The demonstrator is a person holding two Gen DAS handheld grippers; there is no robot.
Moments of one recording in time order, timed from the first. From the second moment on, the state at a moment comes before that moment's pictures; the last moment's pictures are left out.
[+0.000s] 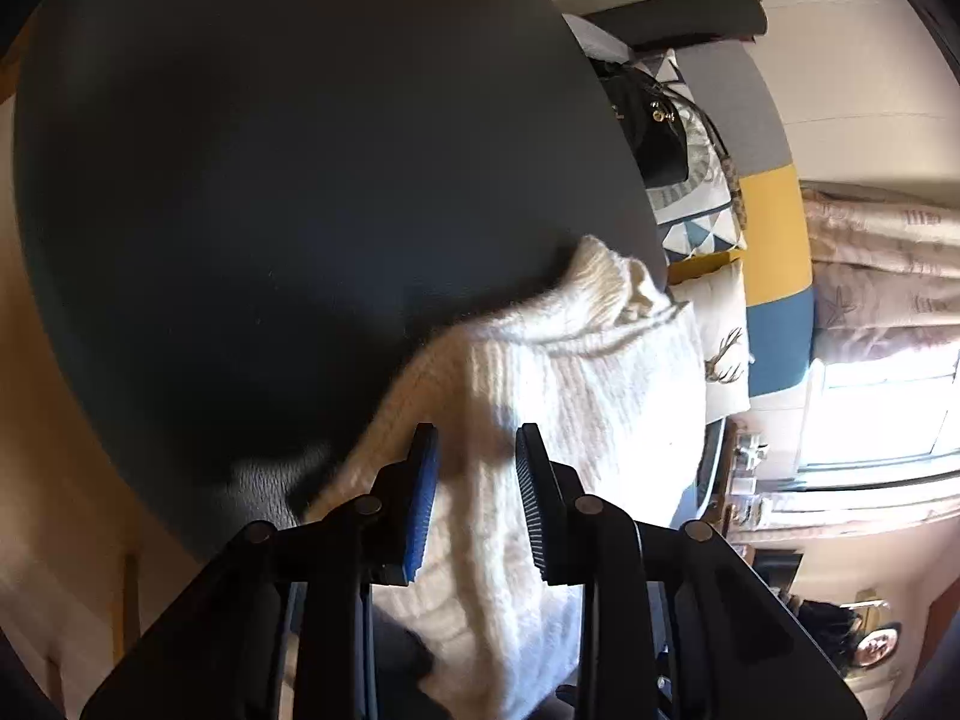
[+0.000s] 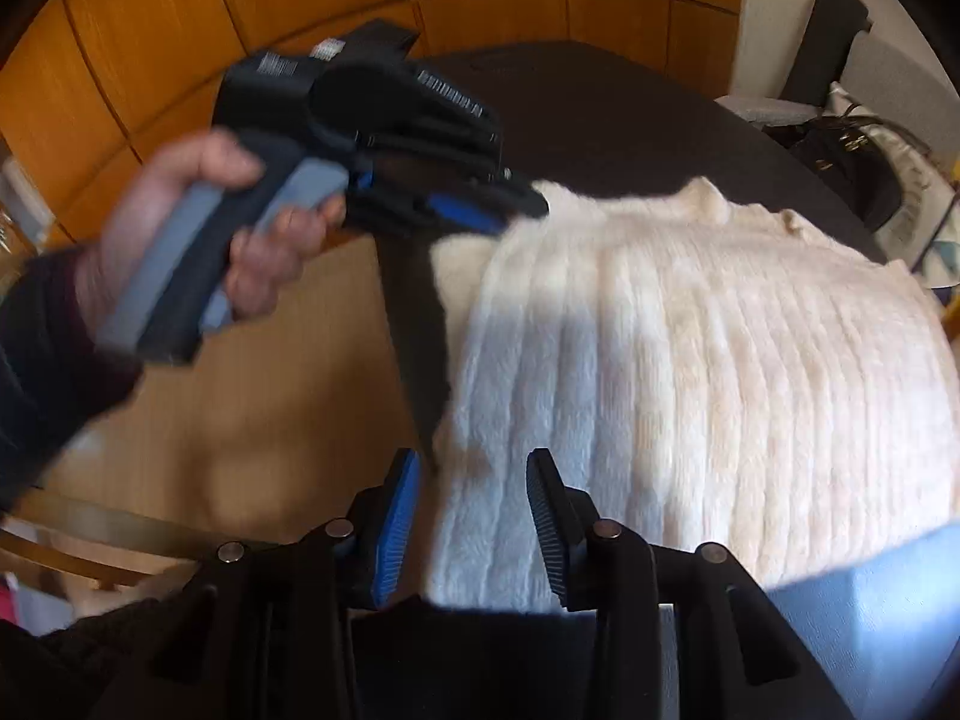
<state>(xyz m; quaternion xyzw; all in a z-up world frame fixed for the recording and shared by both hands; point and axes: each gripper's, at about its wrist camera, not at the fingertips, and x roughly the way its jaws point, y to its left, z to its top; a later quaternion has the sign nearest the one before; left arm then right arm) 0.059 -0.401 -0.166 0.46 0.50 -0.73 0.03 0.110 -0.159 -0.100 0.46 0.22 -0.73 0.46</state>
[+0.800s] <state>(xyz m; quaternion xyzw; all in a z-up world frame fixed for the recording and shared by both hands) 0.074 -0.312 -0.039 0.34 0.32 -0.88 -0.10 0.120 -0.105 -0.083 0.46 0.11 -0.78 0.40</state>
